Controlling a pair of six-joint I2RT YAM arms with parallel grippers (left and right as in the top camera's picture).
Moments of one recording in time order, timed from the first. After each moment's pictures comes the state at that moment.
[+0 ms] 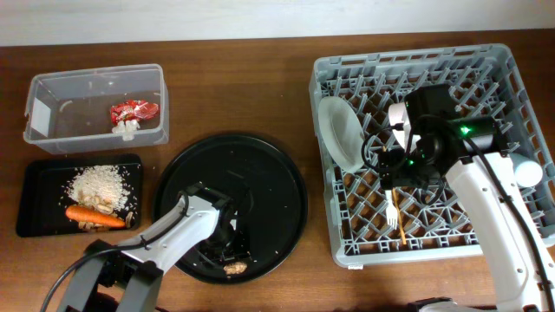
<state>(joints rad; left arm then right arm) -0.48 1.59 0.78 -0.94 0.25 -0.58 0.13 1.44 1.38 -1.34 0.07 0.13</state>
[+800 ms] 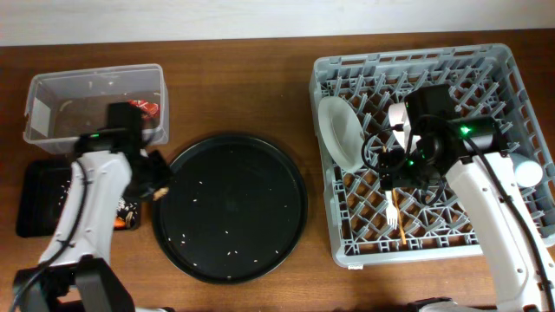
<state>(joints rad) 0.11 1.60 1.22 -1.08 -0.02 -0.49 0.13 1.44 1.38 -1.35 0.07 0.13</state>
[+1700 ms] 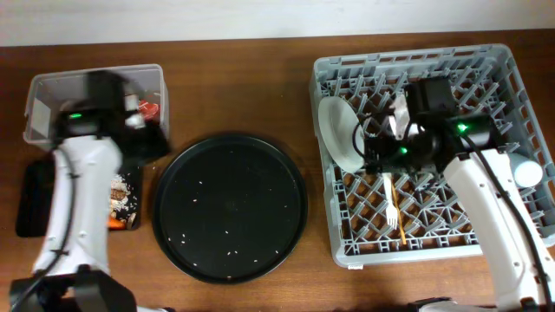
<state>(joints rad) 0.07 1.61 1.46 -1.12 0.07 -0.29 0.13 1.46 1.38 -1.17 -0.09 0.12</state>
